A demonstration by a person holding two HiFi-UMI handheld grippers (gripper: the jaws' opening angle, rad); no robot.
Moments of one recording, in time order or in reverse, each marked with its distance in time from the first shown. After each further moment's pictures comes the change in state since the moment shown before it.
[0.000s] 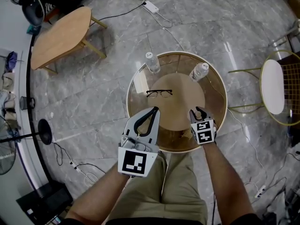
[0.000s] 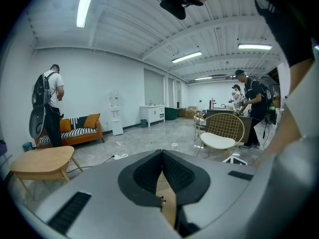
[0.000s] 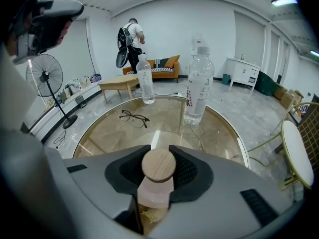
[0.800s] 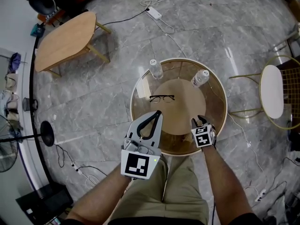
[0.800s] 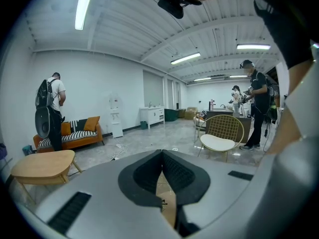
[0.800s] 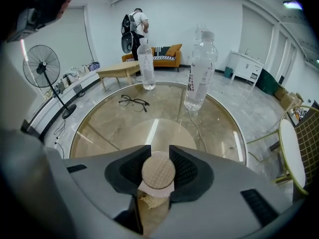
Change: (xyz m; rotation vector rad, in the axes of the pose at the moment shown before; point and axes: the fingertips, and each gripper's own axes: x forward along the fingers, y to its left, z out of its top) left arm -0.009 0.002 0.024 0.021 -0.011 -0.003; right arm 0.006 0.001 -0.035 -0.032 0.116 -0.015
